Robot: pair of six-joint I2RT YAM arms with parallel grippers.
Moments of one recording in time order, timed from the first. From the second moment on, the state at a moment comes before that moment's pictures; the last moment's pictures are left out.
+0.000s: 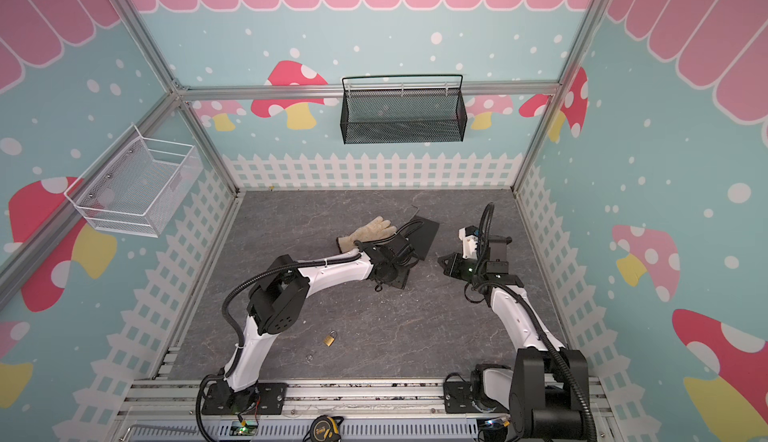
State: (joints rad) left arm -0.88 2.23 1.69 -0.64 -0.12 -0.52; right arm -0.03 1.20 0.68 -0.20 -0.63 0.35
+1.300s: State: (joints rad) left arm -0.93 2.26 1.76 -0.78 -0.24 -0.81; right arm -0.04 1.20 0.65 -0.16 -0.68 0.36
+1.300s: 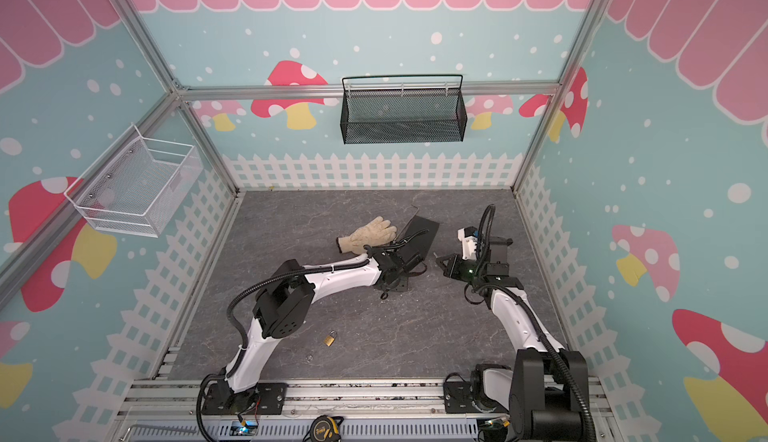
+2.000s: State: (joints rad) left arm -0.93 2.29 1.80 -0.79 -0.26 -0.81; right arm -0.05 1.20 0.65 -0.14 -0.69 0.37
